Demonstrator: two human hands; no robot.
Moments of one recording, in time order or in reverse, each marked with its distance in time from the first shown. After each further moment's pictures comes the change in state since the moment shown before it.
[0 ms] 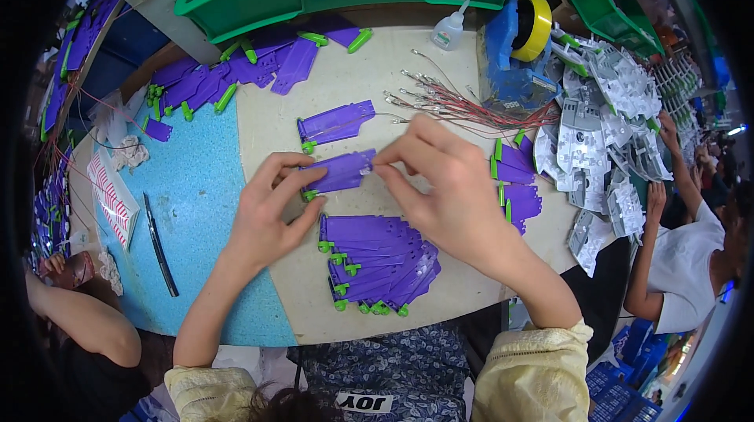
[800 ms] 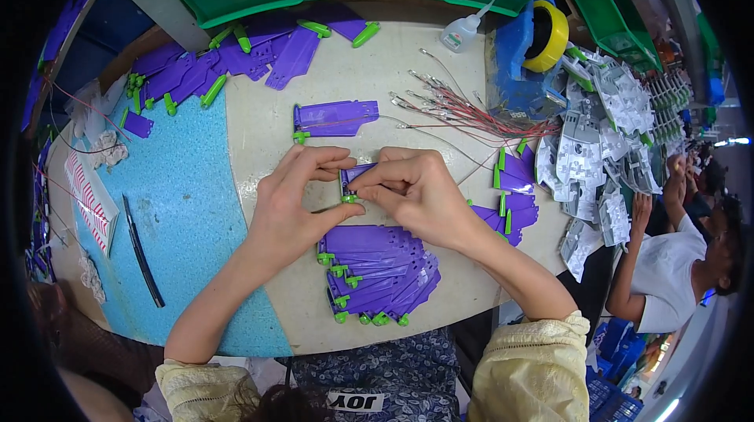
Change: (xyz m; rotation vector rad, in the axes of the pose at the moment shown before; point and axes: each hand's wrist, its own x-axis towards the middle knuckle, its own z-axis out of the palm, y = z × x) left_hand 0.018 0.000 0.030 -0.405 -0.002 -0.191; right_hand 0.003 0.031 0.037 0.427 -0.315 0.402
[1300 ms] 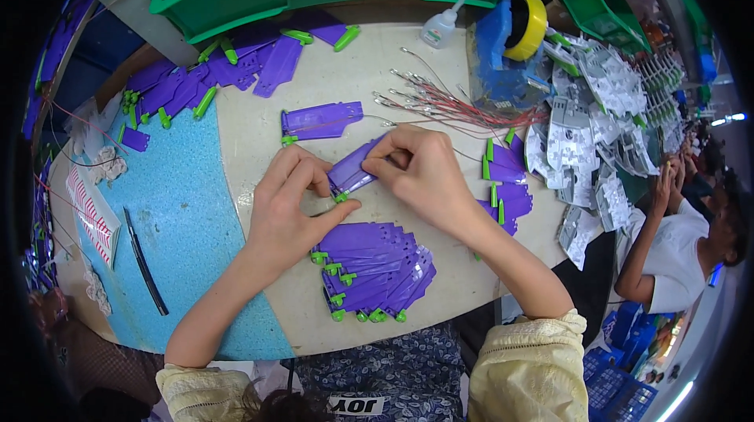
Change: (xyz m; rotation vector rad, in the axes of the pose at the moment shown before) left_hand 0.002 0.000 0.001 0.232 0.002 0.126; right_hand 0.003 0.005 -0.009 -0.170 0.238 -0.001
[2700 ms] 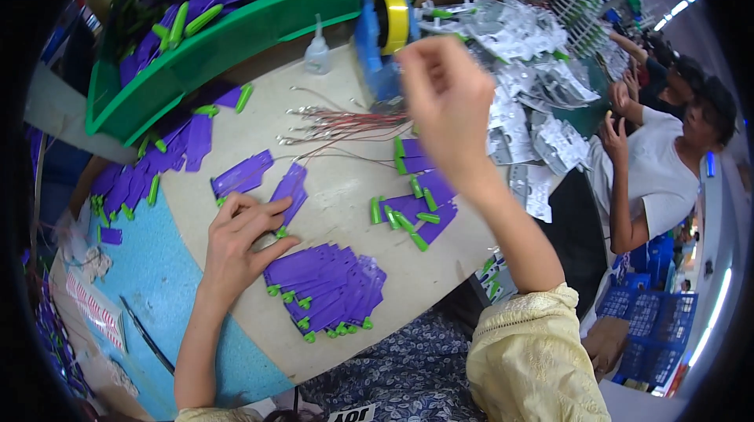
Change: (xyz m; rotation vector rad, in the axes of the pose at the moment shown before) left_hand 0.023 -0.002 -0.015 0.161 -0.188 0.326; right_hand -0.003 -0.012 -0.089 -0.197 0.853 -0.233
